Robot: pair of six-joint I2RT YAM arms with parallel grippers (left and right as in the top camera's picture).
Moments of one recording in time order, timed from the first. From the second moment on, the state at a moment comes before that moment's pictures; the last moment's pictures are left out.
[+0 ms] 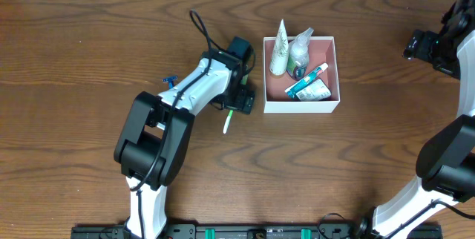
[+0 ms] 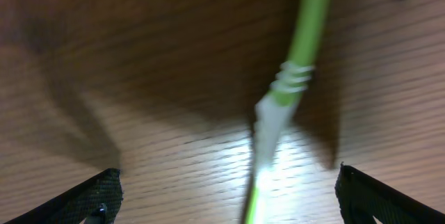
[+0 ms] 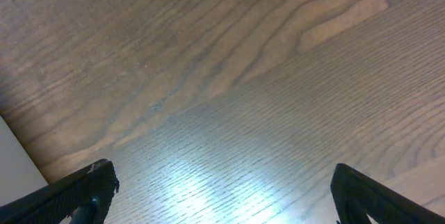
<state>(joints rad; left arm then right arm) -0.47 2.07 1.44 -0.88 0.02 -0.20 -0.35 1.94 1.77 -1.09 0.09 0.15</state>
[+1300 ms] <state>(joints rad) -0.45 2.08 1.42 -0.88 0.05 -0.23 -0.35 1.94 1.77 -1.09 0.09 0.15</state>
